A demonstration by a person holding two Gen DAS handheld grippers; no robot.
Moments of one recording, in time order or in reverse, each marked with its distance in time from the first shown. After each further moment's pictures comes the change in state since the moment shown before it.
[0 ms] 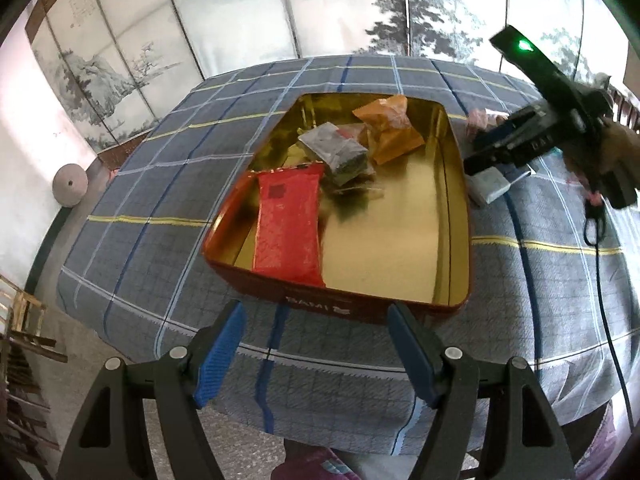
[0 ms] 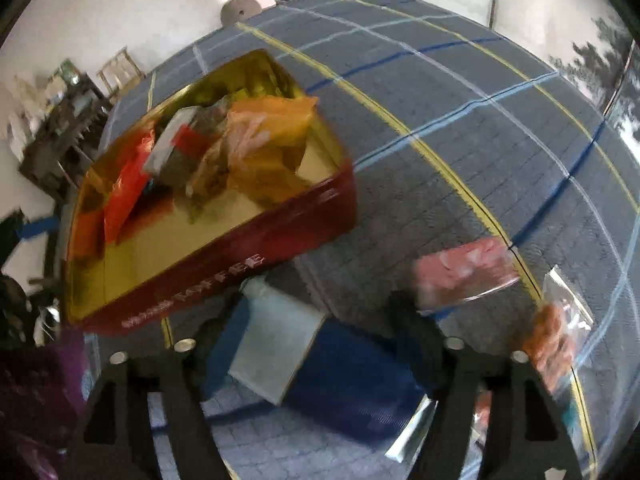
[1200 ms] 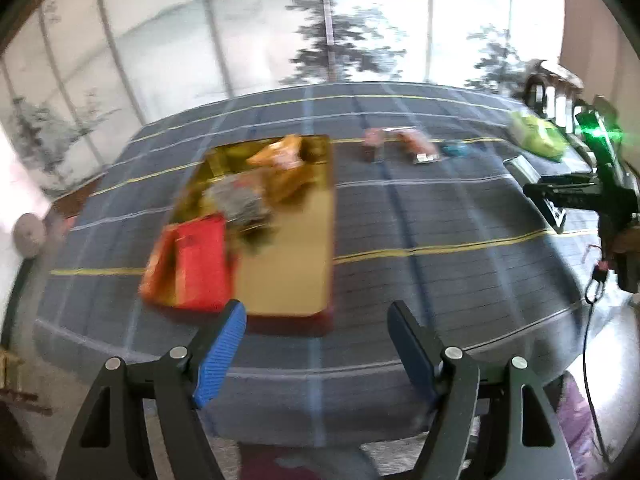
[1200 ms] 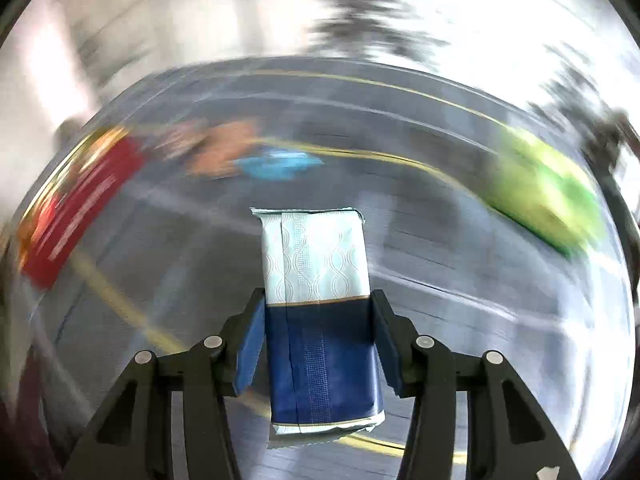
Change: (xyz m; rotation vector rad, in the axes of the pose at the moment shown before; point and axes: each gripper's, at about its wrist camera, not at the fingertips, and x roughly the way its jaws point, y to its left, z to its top) left arm -0.054 -0.059 0.007 0.141 -0.096 -0.204; right arm -0.151 -0.034 -0.257 0.597 -0.274 -0.514
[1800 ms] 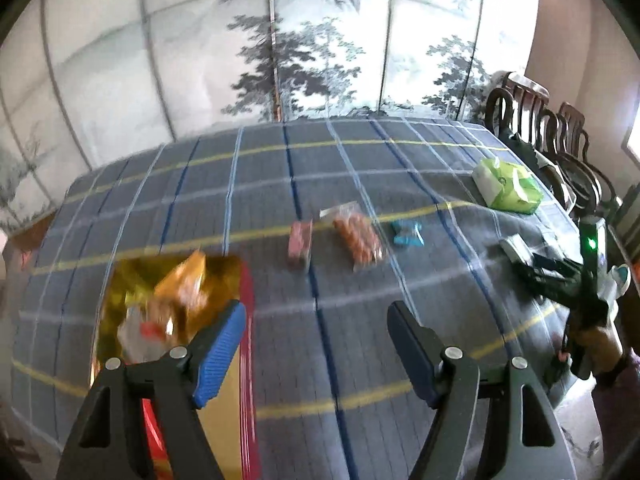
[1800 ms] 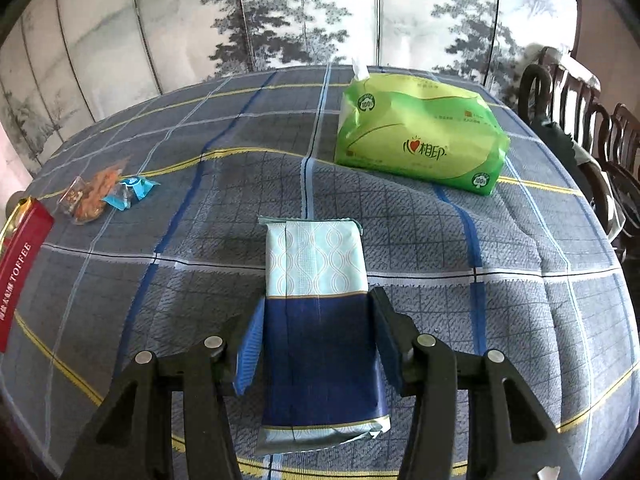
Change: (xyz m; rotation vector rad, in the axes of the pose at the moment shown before) left arm 0.053 -0.049 0.142 0.070 -0.041 -0.139; right arm 0.027 -0.070 -0.016 0.188 -0.087 -0.138
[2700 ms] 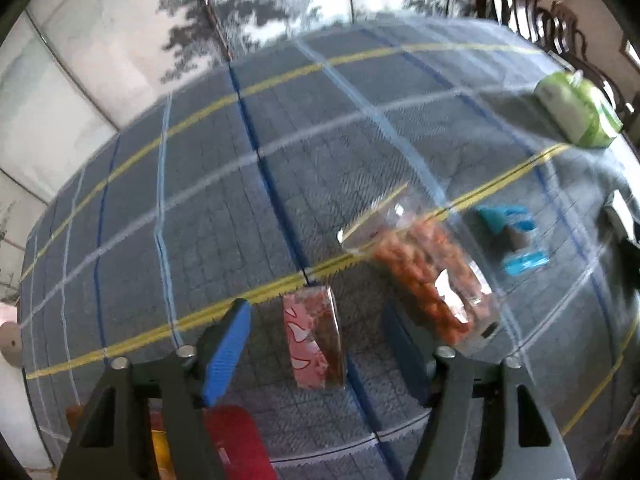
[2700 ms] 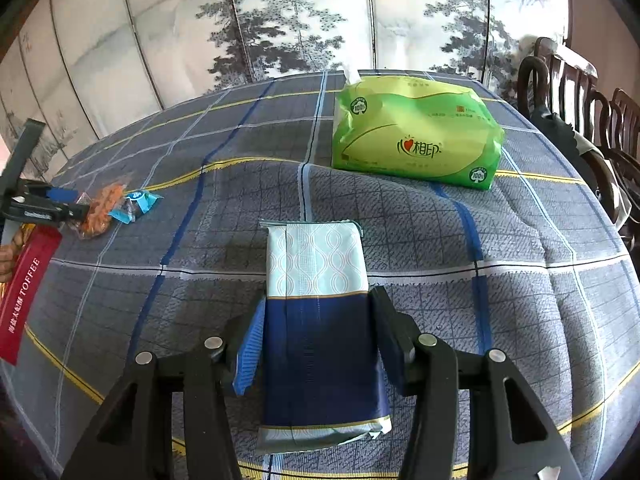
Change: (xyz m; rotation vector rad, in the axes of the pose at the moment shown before) left arm 0.199 0.005 0.060 0.236 0.313 0.039; right arm 0.000 -0.007 -0.002 0.057 -0.020 0.047
